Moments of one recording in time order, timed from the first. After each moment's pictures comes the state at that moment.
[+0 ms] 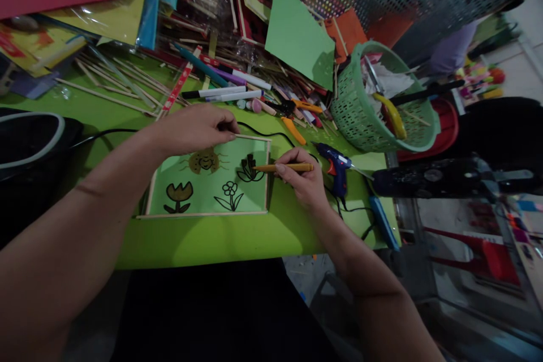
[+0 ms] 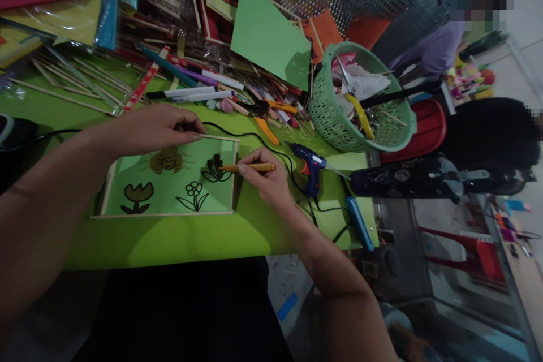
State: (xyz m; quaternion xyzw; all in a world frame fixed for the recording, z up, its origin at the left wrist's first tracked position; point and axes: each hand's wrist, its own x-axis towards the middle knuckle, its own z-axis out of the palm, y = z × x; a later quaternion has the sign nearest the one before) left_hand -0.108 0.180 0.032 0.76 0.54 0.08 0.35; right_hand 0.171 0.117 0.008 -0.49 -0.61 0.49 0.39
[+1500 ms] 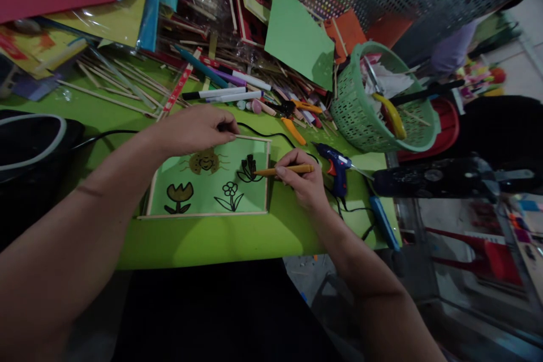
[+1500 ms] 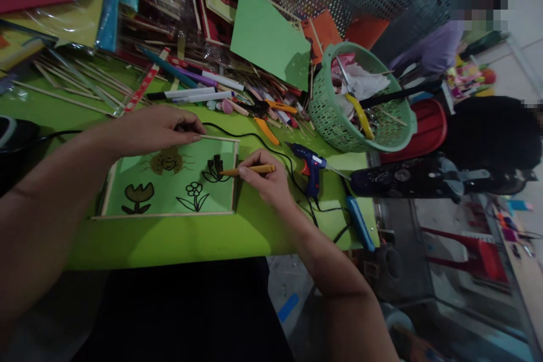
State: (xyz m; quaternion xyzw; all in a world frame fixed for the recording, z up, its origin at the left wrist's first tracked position) left_hand -0.110 0.181 0.030 0.76 0.53 0.09 0.36; right_hand 0.173 0.117 0.007 -0.49 -0.61 0.49 0.38
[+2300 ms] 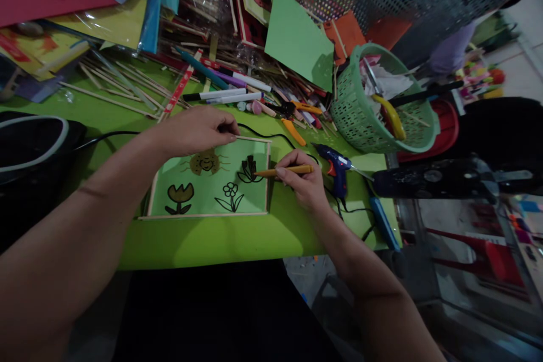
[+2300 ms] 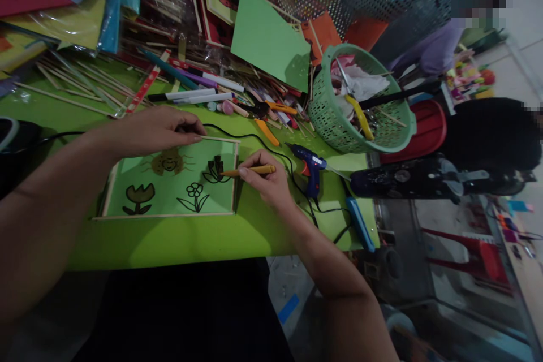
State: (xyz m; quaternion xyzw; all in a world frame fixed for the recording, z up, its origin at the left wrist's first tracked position) left_hand -0.109 0.180 0.030 0.76 0.53 0.09 0.36; right_hand 0.173 0.116 0.008 -0.47 -0.61 0.51 0.39
